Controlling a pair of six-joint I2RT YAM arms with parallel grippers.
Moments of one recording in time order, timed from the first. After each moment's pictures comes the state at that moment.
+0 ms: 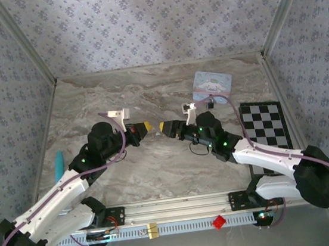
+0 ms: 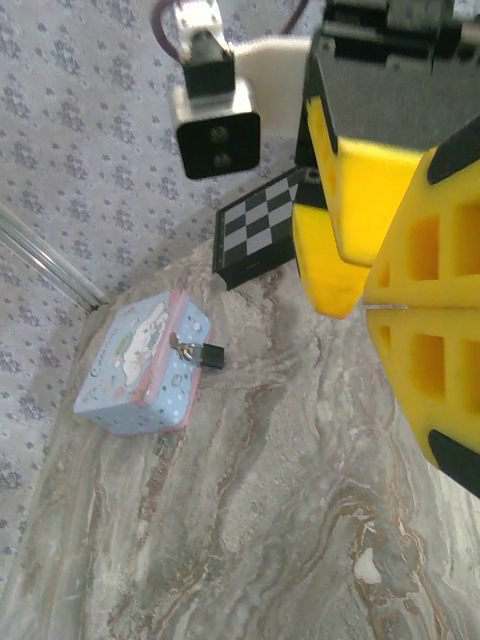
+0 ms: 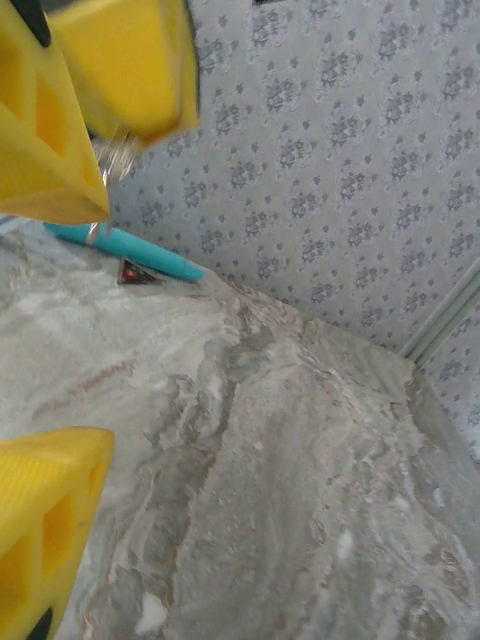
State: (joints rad) left arm -0.70 0.88 0.69 -0.05 0.19 -0.67; right arm 0.80 1.19 0.59 0.41 -0.15 0.85
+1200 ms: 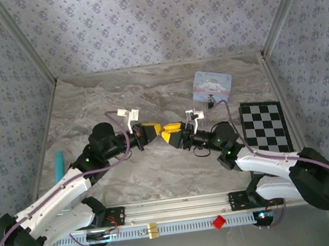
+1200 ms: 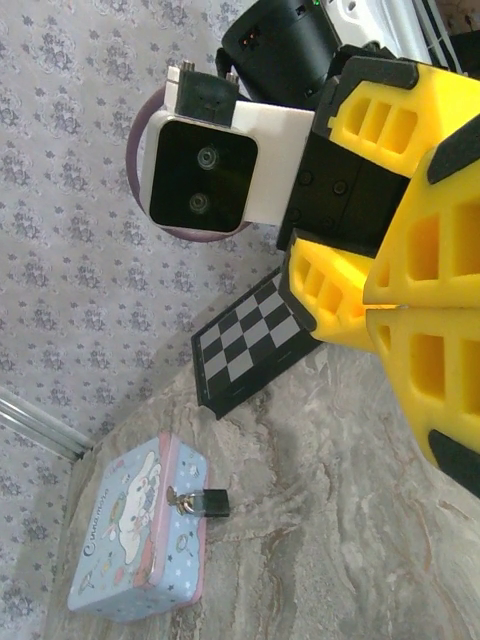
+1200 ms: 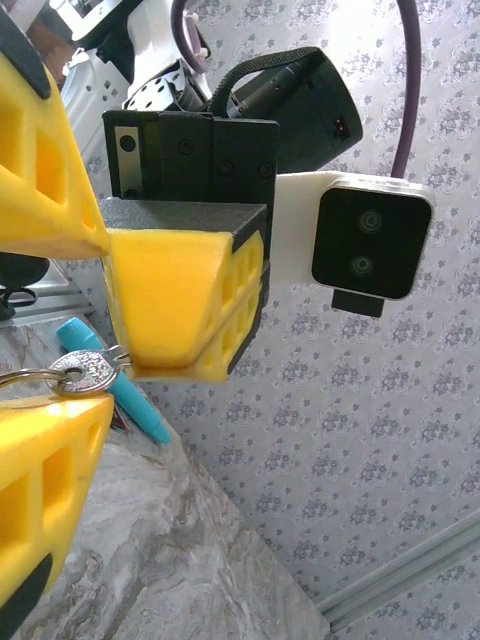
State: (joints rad) left arm -0.75 0.92 0.69 0.13 0.41 -0.66; right arm 0.80 1.17 0.43 0.99 -0.47 0.75
